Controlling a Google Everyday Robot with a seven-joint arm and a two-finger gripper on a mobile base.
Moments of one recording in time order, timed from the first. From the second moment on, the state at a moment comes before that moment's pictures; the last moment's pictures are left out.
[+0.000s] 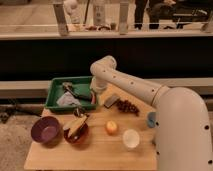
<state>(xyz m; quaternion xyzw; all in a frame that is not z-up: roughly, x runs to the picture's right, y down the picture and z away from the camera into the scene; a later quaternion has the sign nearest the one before) -0.052 0.026 0.877 -0.24 -0.16 -0.23 0.93</state>
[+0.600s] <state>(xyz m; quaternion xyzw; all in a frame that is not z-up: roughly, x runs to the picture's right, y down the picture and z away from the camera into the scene) -0.070 0.029 0.892 -0.24 -0.18 -0.25 0.92</state>
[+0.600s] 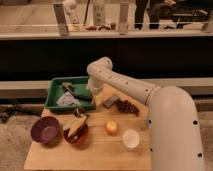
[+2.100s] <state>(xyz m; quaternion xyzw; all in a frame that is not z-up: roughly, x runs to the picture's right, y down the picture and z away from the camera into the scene) -0.095 0.040 0.921 -0.25 -0.20 -0.27 0.91</state>
